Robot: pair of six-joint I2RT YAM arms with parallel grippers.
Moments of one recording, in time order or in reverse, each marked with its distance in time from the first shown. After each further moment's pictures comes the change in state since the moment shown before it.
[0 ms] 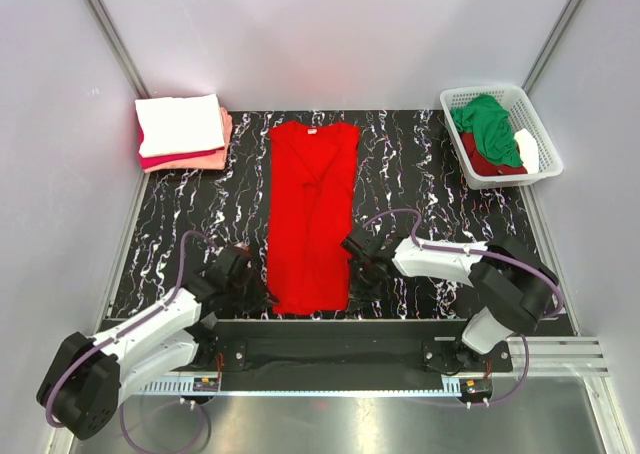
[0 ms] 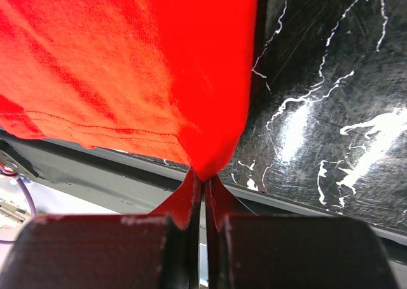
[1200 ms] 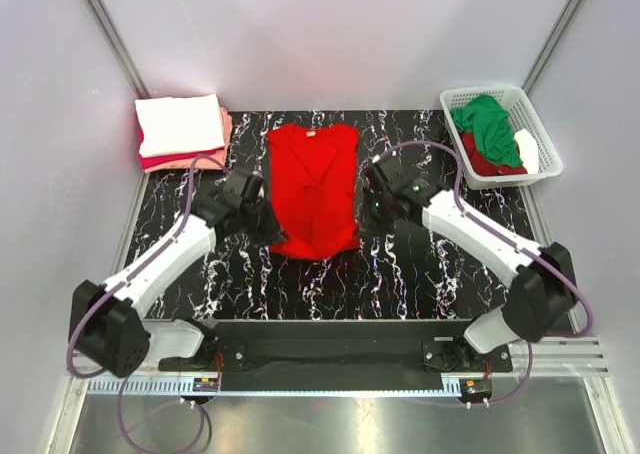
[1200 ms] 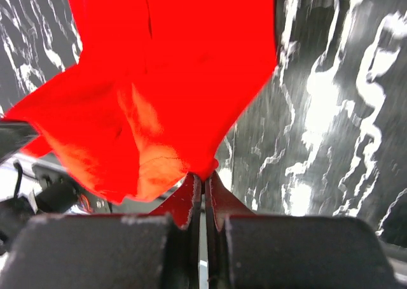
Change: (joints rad) left arm 0.064 0.358 0.675 -0.281 -0.002 0.175; right arm -0.233 -0.119 0.407 -0.281 0.150 -0.210
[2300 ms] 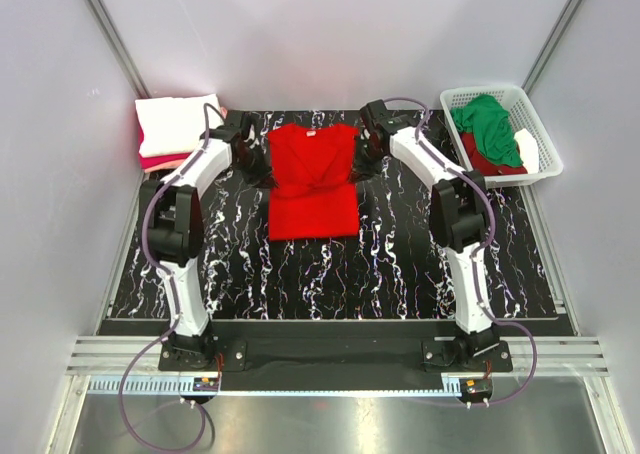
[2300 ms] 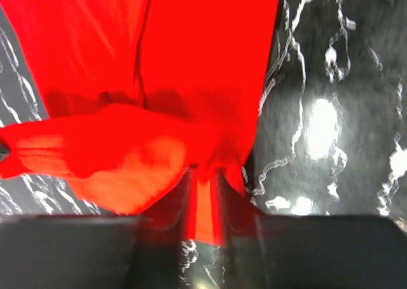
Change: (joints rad) left arm 0.318 0.752 0.658 -0.053 0.112 0.274; right arm -0.268 0.797 0.795 -0.061 -0.120 -0.237
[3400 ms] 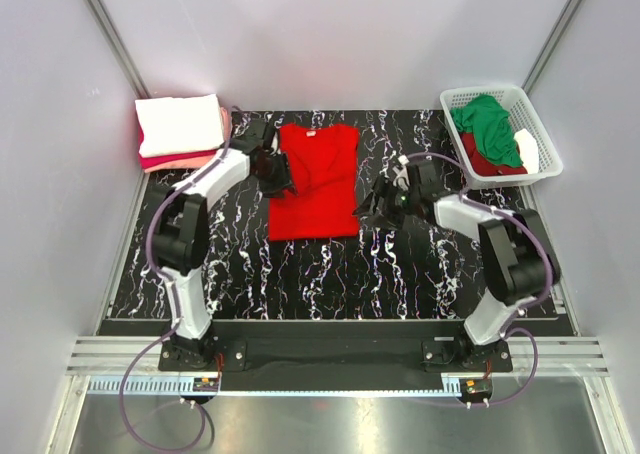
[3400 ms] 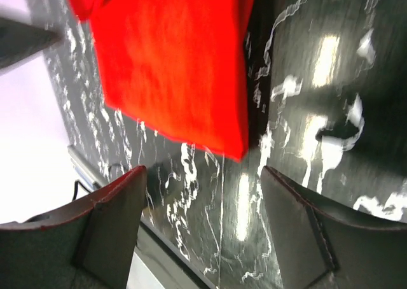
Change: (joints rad) left arm -0.126 -0.068 -0.097 0.076 -0.081 0.042; right arm -0.098 -0.531 -1.027 0.748 -0.335 0.132
